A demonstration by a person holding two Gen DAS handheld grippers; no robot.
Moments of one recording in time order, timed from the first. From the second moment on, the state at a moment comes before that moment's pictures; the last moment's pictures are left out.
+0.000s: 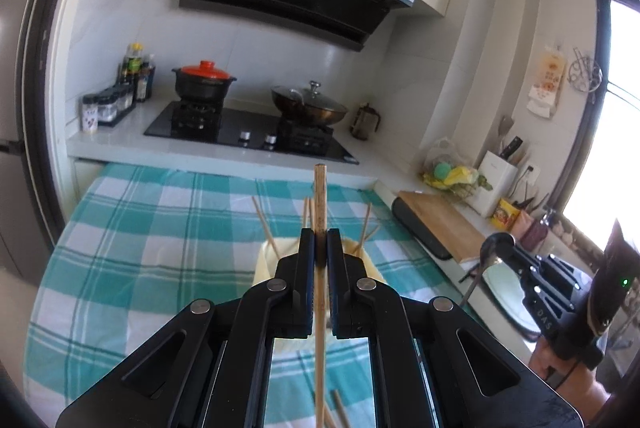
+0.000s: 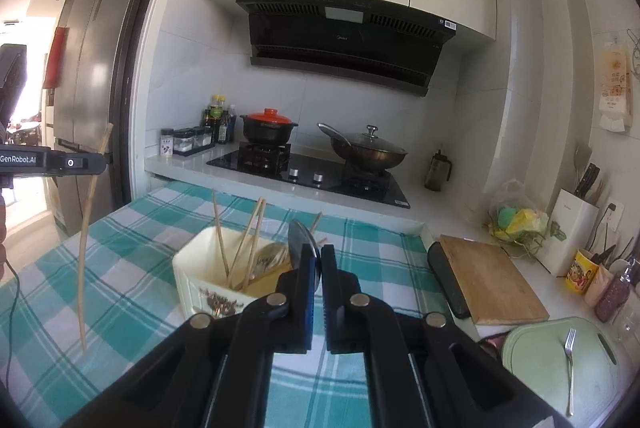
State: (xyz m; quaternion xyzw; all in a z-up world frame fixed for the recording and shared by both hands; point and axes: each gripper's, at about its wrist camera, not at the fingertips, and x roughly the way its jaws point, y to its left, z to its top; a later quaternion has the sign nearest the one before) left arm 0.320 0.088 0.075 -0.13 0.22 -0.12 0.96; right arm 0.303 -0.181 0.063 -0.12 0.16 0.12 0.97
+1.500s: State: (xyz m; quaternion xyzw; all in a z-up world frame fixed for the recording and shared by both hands) left arm 0.306 0.073 0.052 0.01 0.35 -0.11 0.93; right arm 0.333 -0.173 0.090 -0.14 0.33 0.27 0.89
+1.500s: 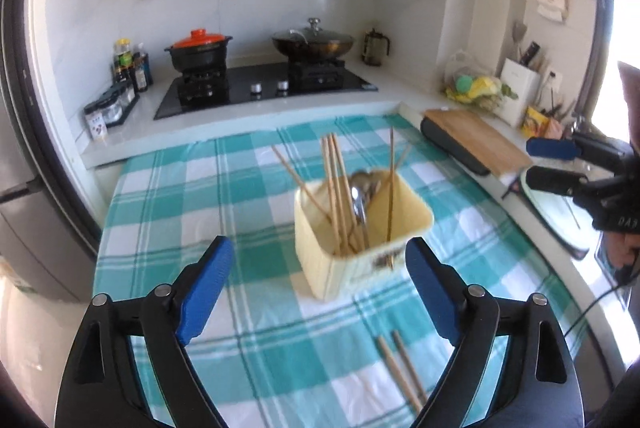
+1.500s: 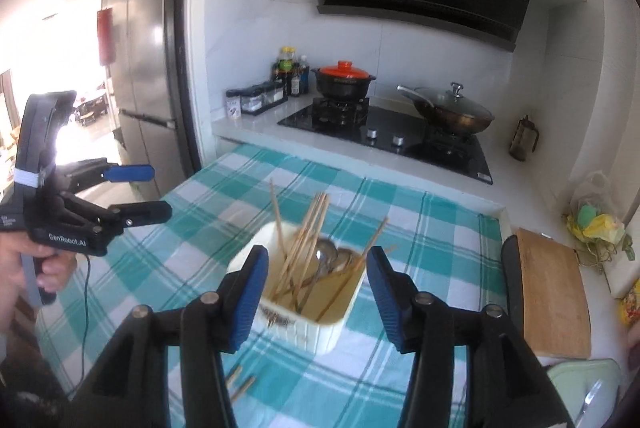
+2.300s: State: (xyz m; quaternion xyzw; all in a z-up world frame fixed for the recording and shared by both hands) left arm 0.165 0.035 -0.108 -0.11 0.44 -0.06 0.89; right arm 0.160 -0.235 -0.095 -0.01 0.42 0.13 0.90
